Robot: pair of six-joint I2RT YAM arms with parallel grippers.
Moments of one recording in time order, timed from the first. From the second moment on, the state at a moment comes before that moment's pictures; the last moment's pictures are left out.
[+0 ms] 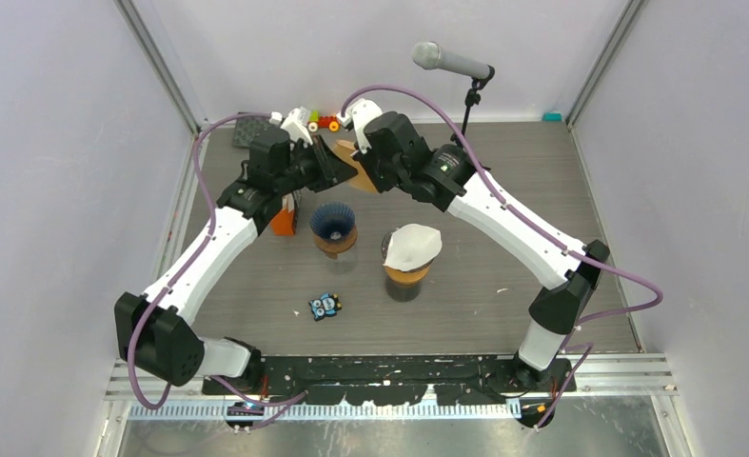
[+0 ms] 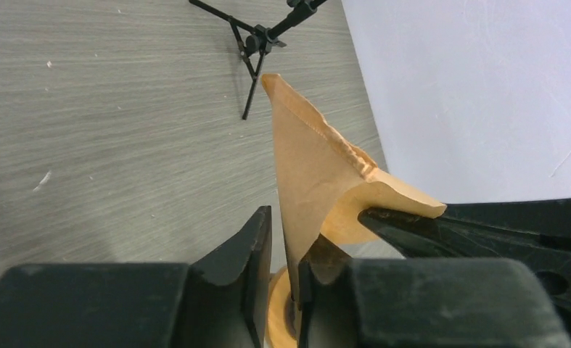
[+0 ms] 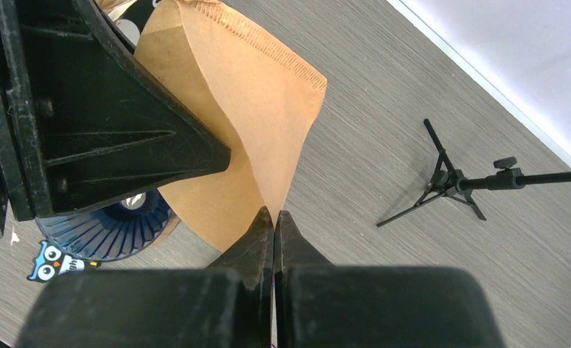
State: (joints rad) left arm -0.40 1.34 1.23 -0.21 0.34 -0.70; right arm 0.87 1.73 1.94 -0.80 0.31 -0.03
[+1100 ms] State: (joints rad) left arm -0.40 1.26 1.26 -0.24 0.43 0.09; right arm 0.87 1.71 1.92 -0.86 0.11 -0.14
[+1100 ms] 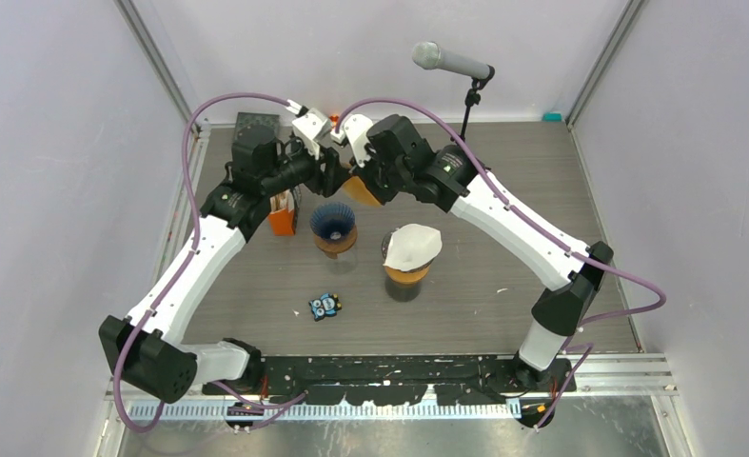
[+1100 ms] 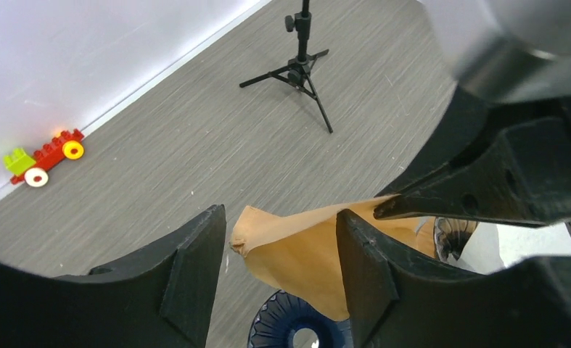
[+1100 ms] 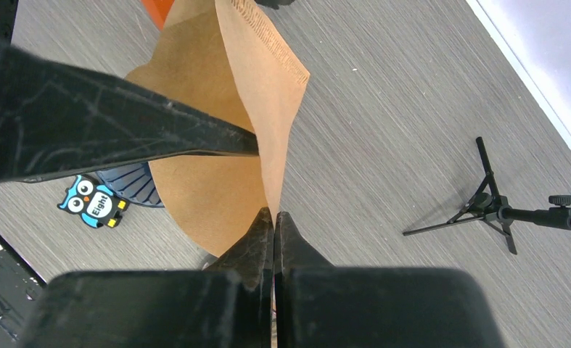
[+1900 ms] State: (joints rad) left arm -0.40 1.25 1.25 -0.24 0.50 0.12; right arm 0.83 1.71 1.92 -0.87 0.06 -0.10
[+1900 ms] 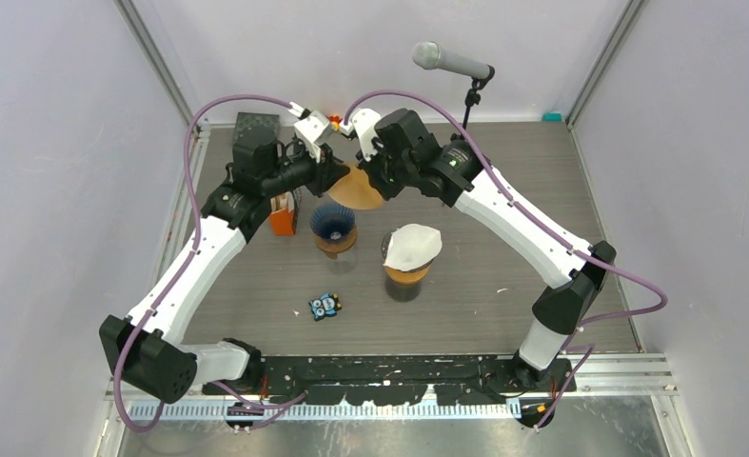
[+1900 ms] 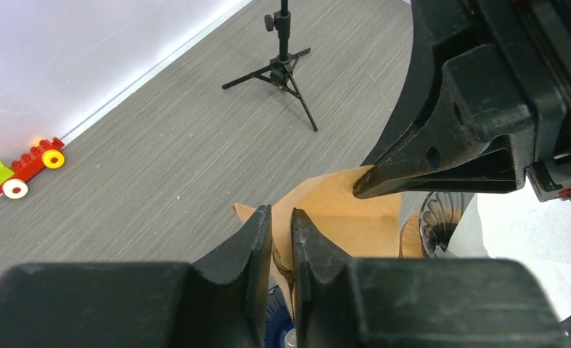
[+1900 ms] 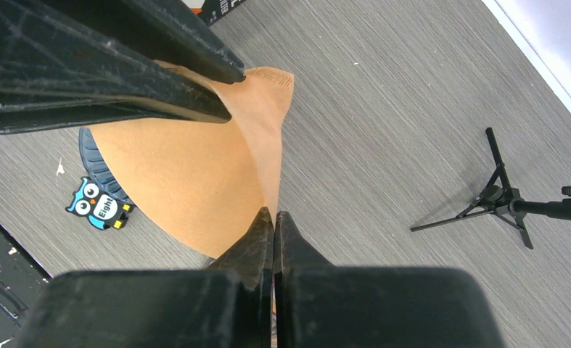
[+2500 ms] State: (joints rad) left arm -0.40 1.24 1.25 -0.25 0.36 -0.17; right arm 0.81 1.71 1.92 -0.87 0.04 -0.03
